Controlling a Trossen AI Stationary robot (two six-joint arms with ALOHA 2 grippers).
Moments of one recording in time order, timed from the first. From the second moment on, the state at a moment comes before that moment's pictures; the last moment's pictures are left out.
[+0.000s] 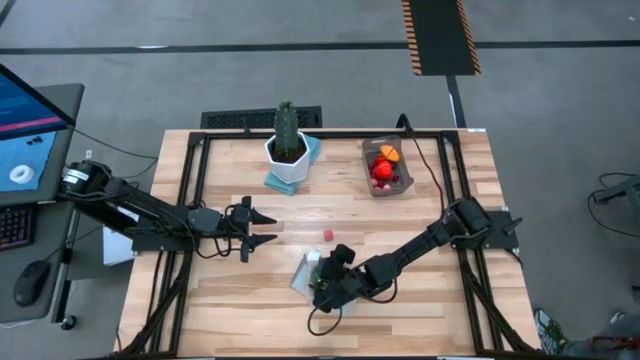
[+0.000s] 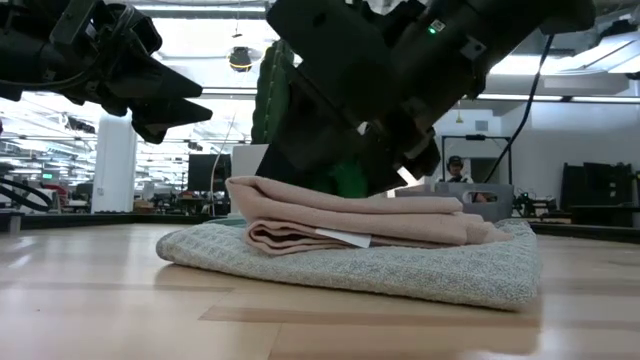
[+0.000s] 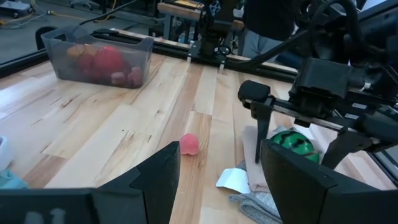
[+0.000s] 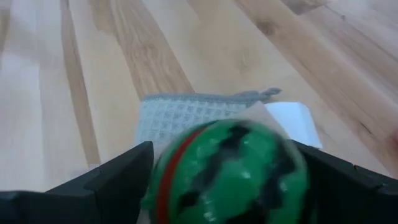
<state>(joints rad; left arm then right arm) -0.26 1.00 0.14 0.70 -0.30 -0.27 0.48 2.08 1.29 -0.10 0.53 0.70</state>
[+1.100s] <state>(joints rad) -0.26 1.00 0.14 0.70 -0.30 -0.27 0.48 2.08 1.35 -0.12 0.52 0.64</state>
